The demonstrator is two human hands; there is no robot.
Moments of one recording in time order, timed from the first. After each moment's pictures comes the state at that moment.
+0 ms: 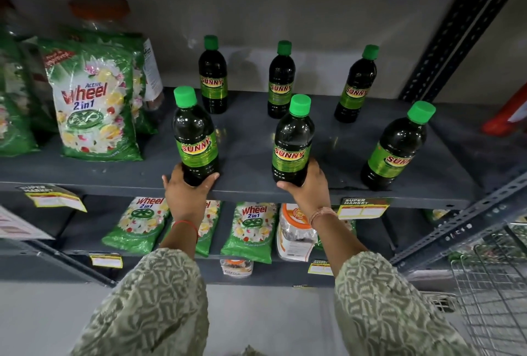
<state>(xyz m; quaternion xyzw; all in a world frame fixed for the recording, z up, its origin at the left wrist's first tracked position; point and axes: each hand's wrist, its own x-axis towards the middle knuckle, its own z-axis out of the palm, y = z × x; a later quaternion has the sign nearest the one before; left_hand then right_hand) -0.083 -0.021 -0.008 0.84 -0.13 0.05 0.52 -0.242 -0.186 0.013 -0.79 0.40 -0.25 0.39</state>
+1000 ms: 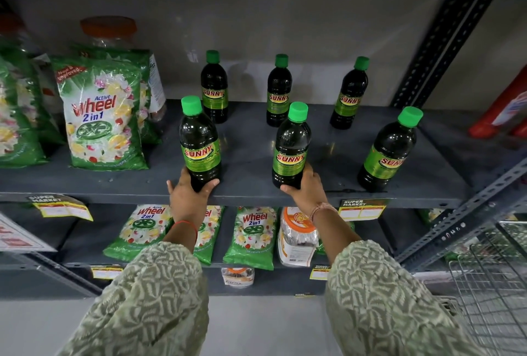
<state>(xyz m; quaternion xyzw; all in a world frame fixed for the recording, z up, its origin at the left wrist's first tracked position) -0.076 -0.013 0.000 0.86 -0.18 -0.04 0.48 -0.239 -0.181 0.023 -0.81 0.39 -0.19 0.39</state>
